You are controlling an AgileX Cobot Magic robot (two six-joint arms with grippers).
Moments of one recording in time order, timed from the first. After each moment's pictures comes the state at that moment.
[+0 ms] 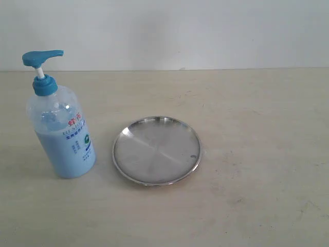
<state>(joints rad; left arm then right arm) 0.00 0.94 -0.11 0.15 -0.65 -0.30 -0.10 0.00 0.00 -0.03 0.36 0.06</state>
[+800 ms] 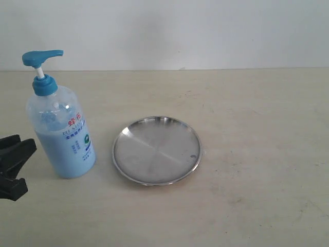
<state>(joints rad) -0.01 1.35 -0.02 0.46 -1.04 -0.24 -0.10 0.00 0.00 -0.03 0.36 0.06</state>
